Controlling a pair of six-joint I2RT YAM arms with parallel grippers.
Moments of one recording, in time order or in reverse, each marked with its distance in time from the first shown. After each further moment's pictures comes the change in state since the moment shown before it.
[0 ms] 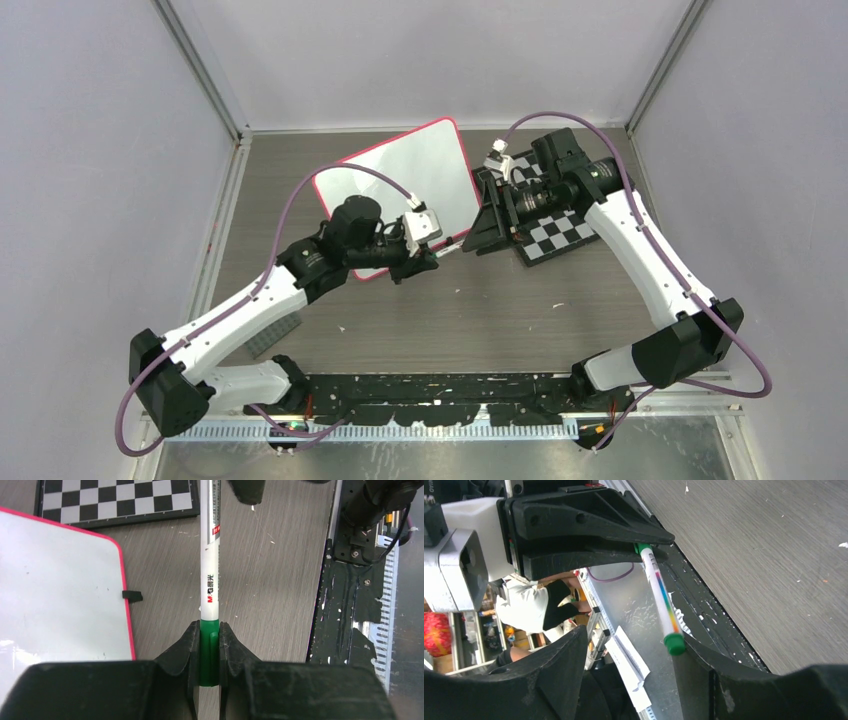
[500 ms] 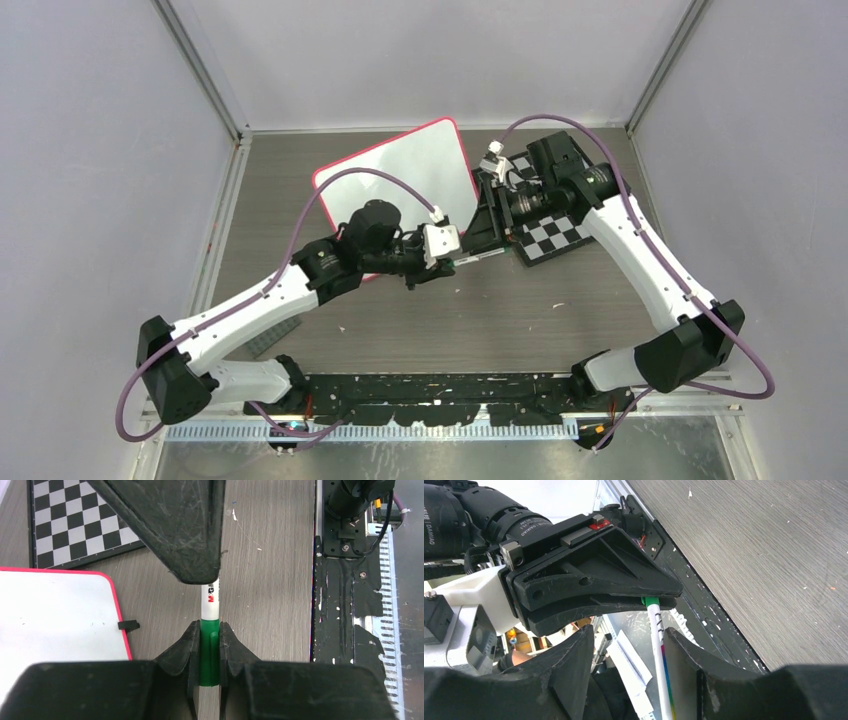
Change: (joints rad) left arm -0.100 0.051 0.050 0.020 -0.017 0.107; right arm 0.032 -0.013 -0.040 0.083 0.002 0.078
